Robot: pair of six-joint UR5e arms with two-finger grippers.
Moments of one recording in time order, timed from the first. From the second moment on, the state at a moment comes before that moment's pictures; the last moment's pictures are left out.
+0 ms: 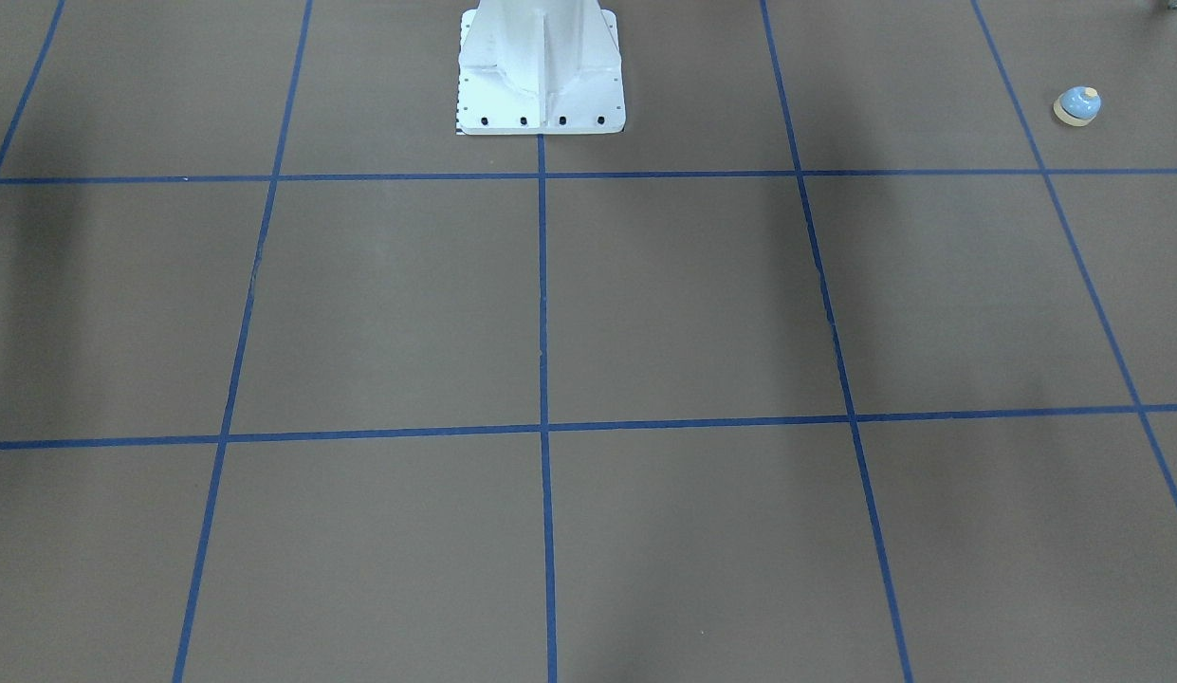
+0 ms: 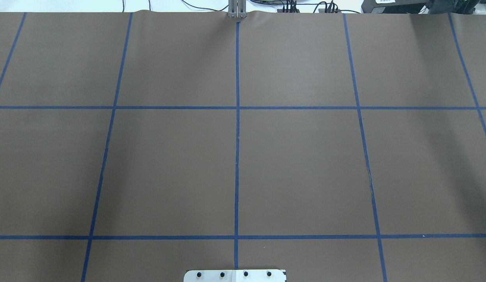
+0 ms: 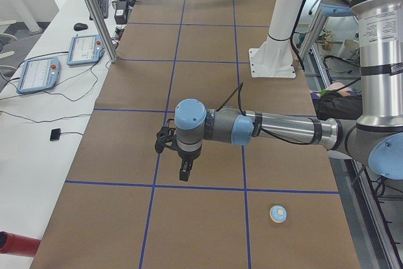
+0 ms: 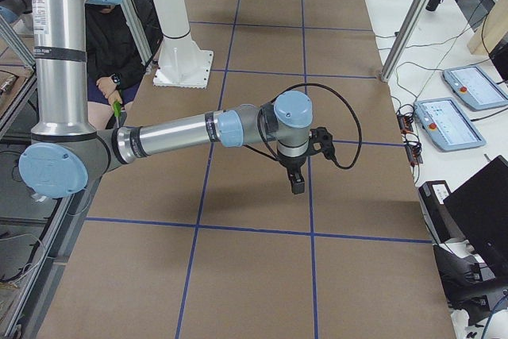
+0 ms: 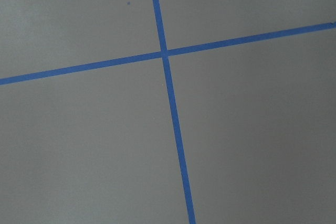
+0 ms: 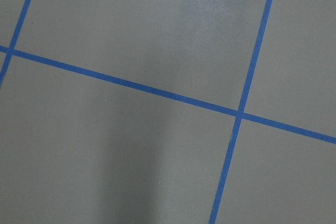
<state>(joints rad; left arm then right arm) -1.55 -1.40 -1.84 -1.60 -2.34 0.06 1.52 -1.60 1.85 -1.63 2.36 -0.09</state>
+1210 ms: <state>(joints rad) -1.55 -1.41 -1.88 -1.62 -2.33 0.05 1.51 -1.59 1.85 -1.63 2.36 -0.09</state>
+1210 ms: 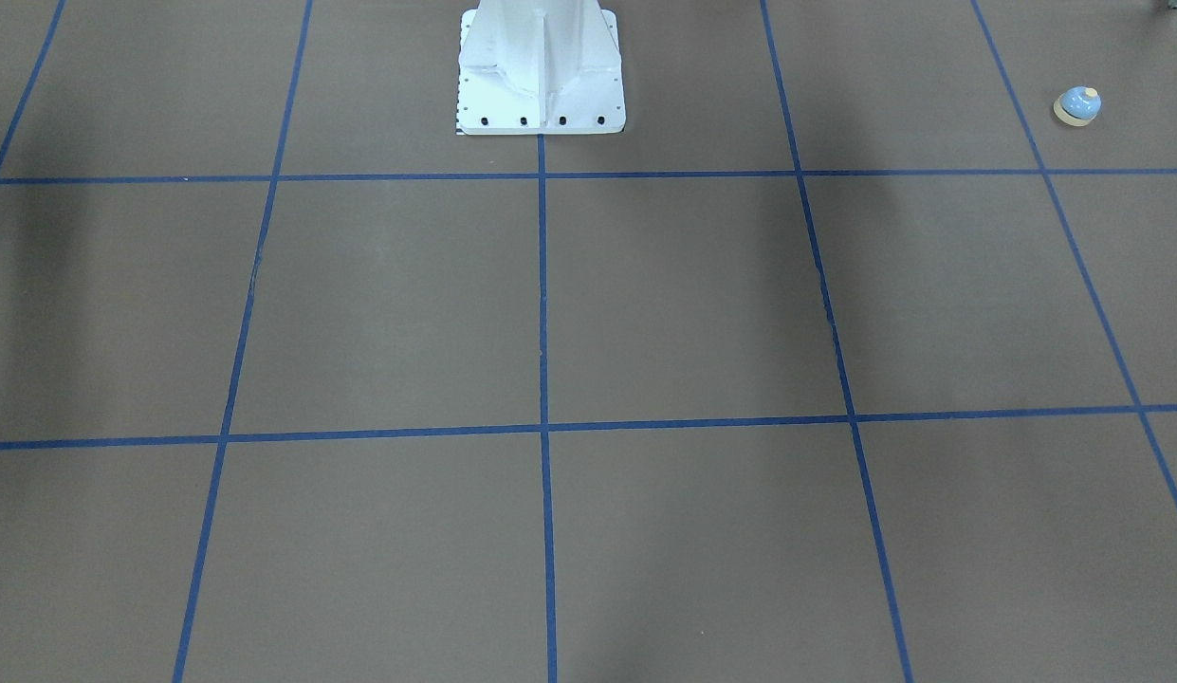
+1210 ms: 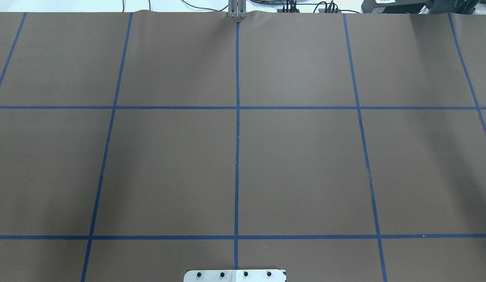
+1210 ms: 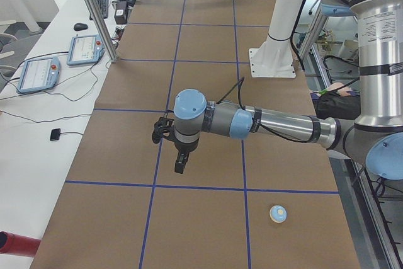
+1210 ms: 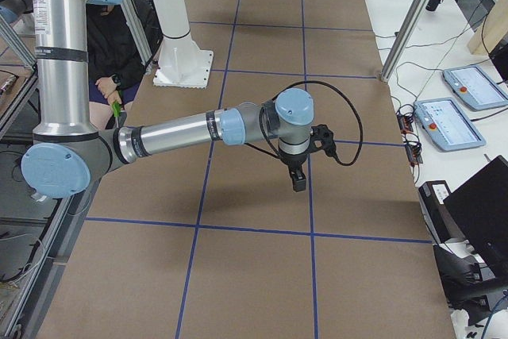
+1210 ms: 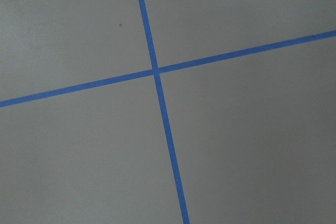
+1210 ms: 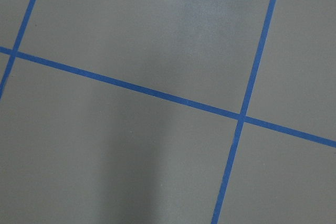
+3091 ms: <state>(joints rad) -1.19 -0.95 -1.71 -1.99 -2.33 0.04 1.49 -1.59 1.85 -1.61 2.36 -0.09</state>
